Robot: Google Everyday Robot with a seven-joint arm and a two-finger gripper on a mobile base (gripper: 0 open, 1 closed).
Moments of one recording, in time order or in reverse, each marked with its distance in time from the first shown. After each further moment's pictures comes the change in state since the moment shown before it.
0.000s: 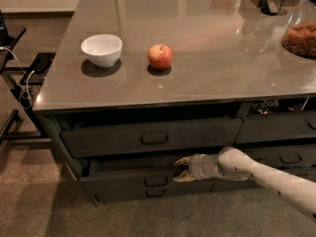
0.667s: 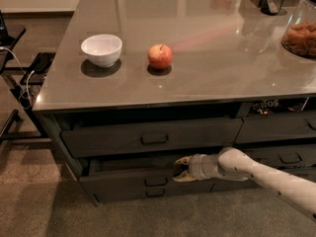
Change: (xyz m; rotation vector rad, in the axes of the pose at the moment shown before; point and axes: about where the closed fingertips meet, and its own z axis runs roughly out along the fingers) arm 0.000 0.000 0.000 0.000 0.000 0.000
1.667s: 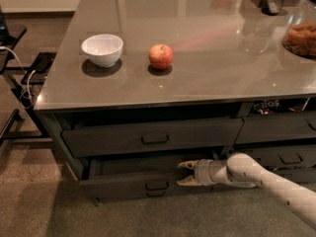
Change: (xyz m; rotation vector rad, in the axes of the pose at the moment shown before) arm 0.007 0.018 -0.013 -0.015 -0.076 -0.002
